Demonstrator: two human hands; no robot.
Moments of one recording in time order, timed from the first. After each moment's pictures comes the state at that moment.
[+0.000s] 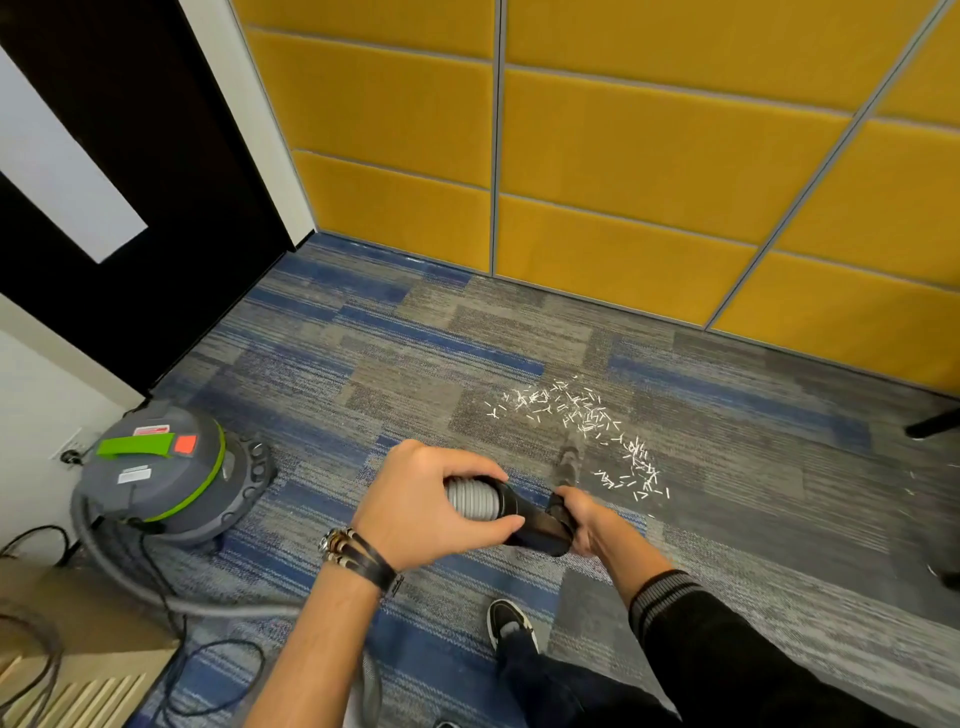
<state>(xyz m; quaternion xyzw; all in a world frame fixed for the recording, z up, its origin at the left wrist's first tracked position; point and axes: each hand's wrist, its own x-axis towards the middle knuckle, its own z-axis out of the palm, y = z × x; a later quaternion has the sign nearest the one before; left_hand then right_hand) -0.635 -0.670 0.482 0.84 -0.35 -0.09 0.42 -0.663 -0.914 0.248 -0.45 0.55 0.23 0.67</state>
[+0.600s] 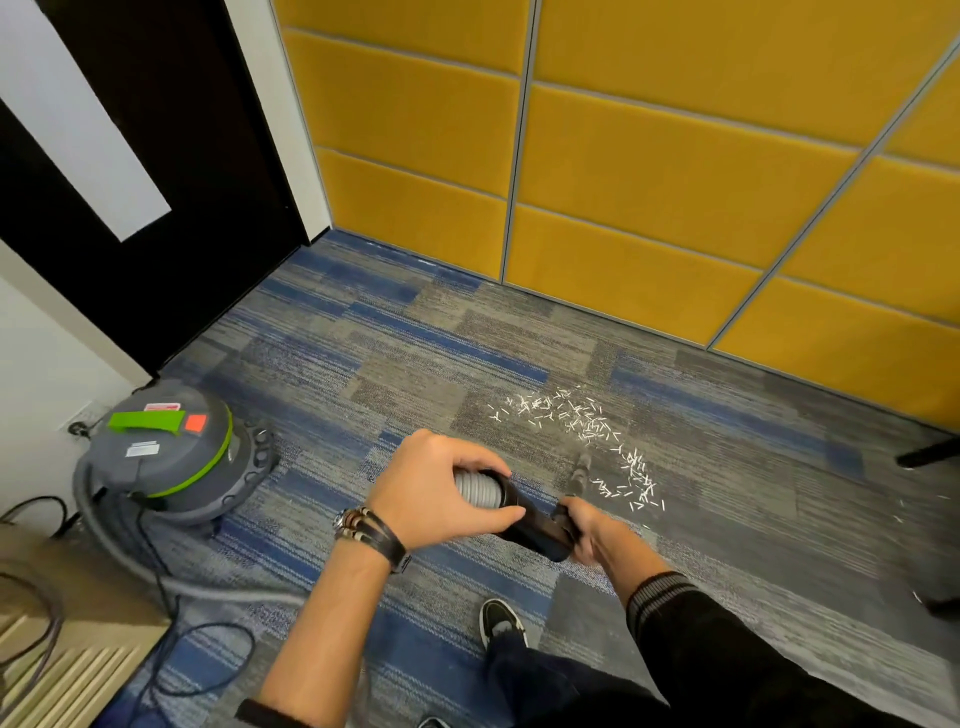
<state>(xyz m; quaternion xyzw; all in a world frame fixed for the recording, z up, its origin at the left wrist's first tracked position) -0.645 -0.640 0.475 0.84 -0.33 -0.11 0.42 -0.685 -0.889 0.257 -0.49 0.56 0.23 0.62</state>
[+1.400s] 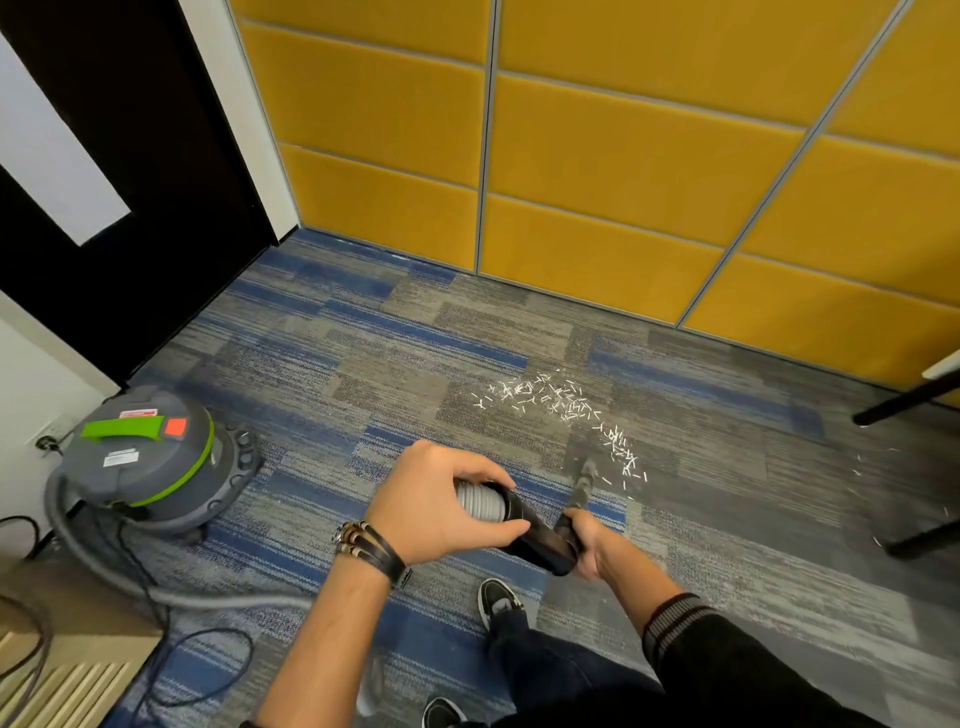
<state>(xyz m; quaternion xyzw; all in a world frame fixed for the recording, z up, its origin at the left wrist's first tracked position) -0.685 -0.613 0.471 0.82 -0.35 -0.15 0.43 -0.755 -0.853 0.271 -0.43 0.59 0.18 0.66</state>
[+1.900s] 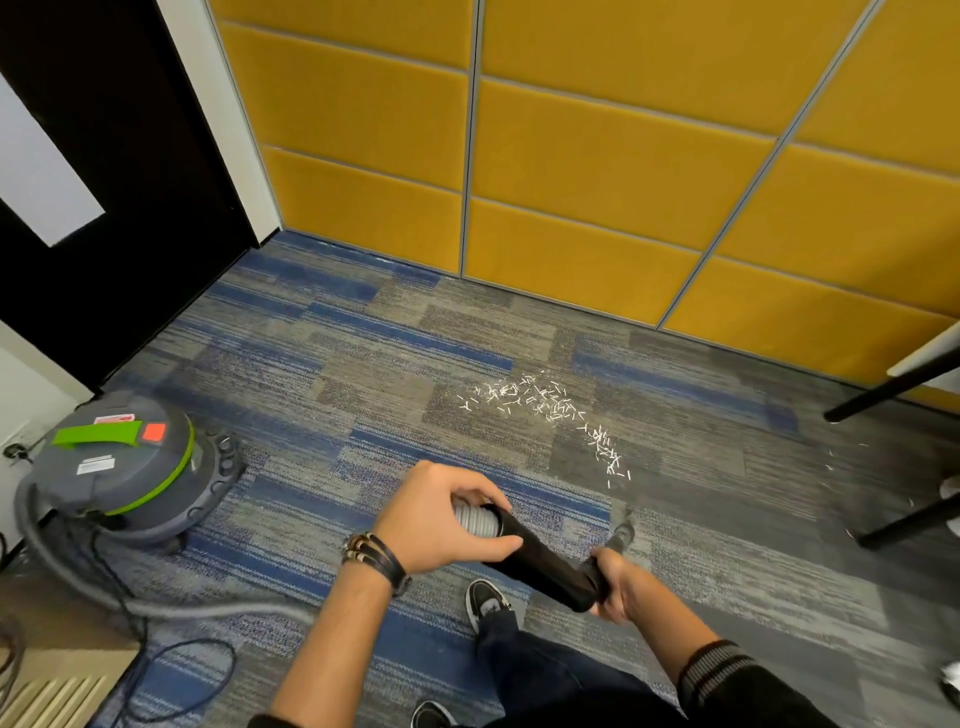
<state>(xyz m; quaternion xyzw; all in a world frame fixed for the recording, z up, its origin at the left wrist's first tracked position) -0.694 -0.614 0.444 0.81 -0.33 -0.22 0.44 -0.824 -0.874 0.260 -0.42 0.64 0.19 0.62</state>
